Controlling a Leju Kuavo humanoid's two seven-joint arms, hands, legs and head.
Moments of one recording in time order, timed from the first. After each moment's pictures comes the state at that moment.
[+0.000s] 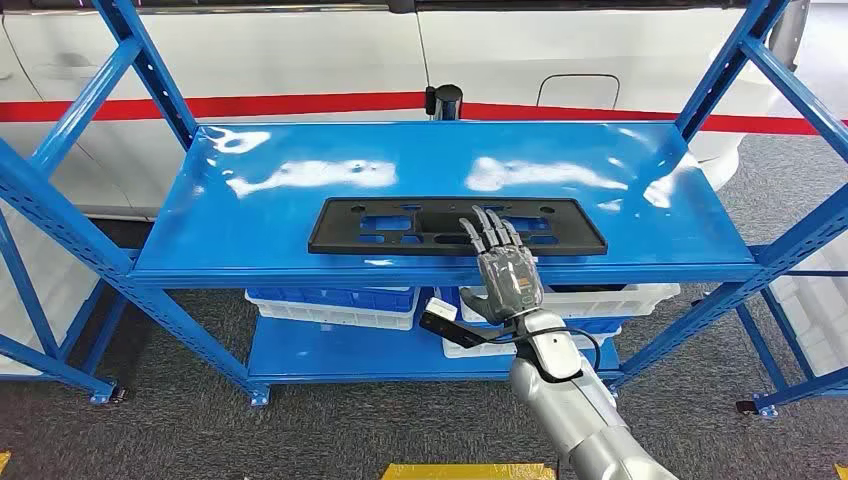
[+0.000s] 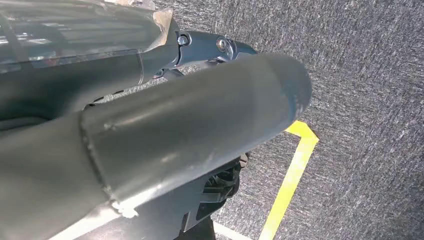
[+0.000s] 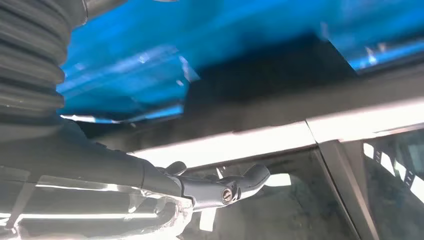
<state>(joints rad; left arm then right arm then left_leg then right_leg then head) -0.08 -0.19 0.31 -0.17 0.04 0.02 -0.29 -0.52 0.03 0.44 -0.76 1.23 -0.50 -0.19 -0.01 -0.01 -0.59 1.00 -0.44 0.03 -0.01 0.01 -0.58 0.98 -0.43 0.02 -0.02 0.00</state>
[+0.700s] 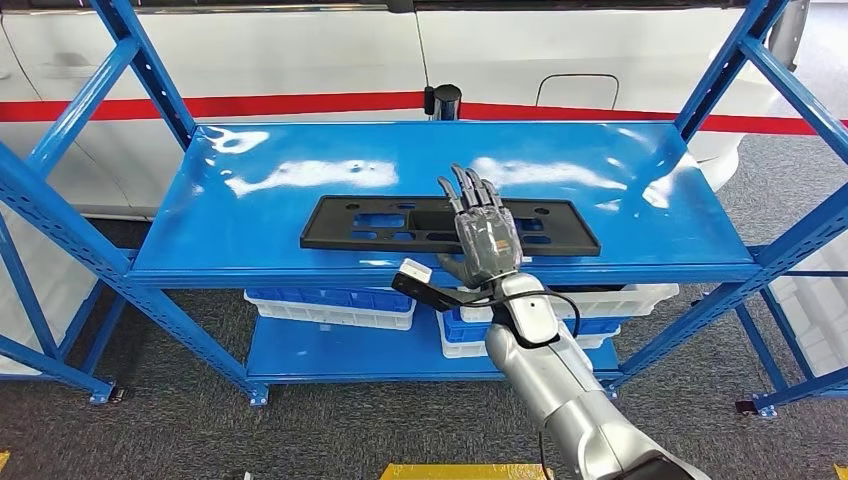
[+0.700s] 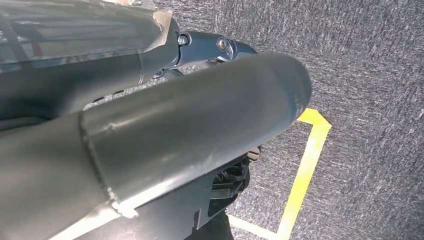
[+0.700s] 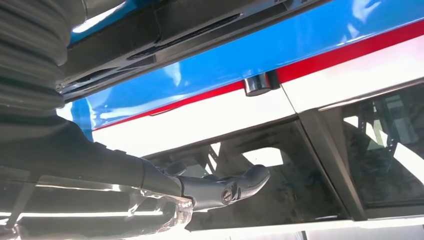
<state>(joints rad) -0.09 -0.14 0.29 -0.17 0.00 -0.08 -0.22 -0.63 0.11 0.44 -0.73 1.25 -0.49 -0.15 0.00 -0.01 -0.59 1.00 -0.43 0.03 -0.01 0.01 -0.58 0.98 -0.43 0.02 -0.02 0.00</state>
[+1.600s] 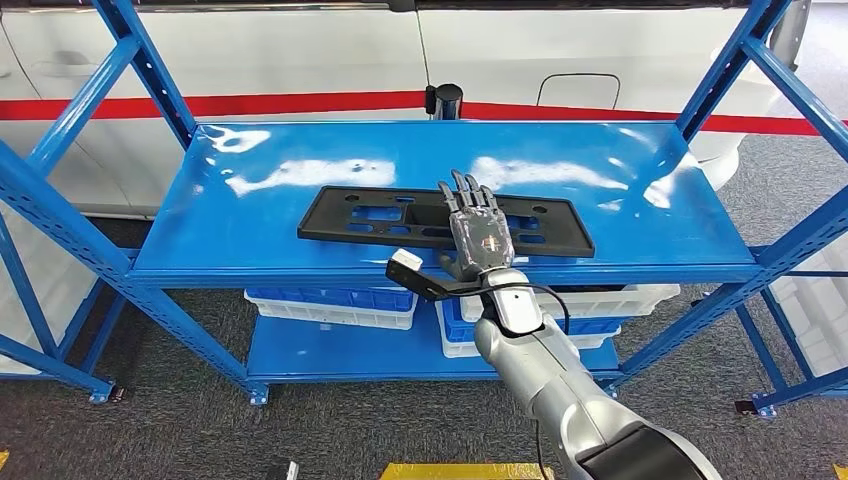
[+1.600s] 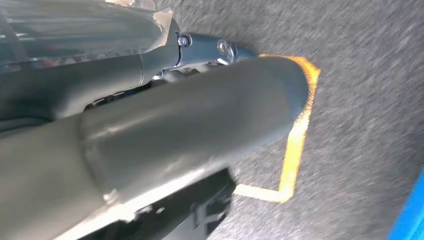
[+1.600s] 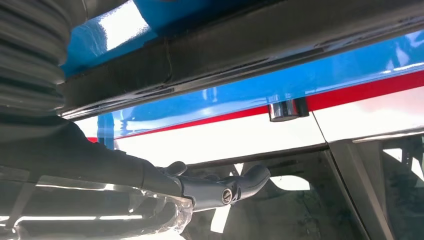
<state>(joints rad) -0.10 -0.26 0.25 -0.17 -0.05 -0.04 -0.31 -0.74 0.16 0.45 -0.47 1.32 -0.52 -0.03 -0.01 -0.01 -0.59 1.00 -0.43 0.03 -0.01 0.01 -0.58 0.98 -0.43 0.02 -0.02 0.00</state>
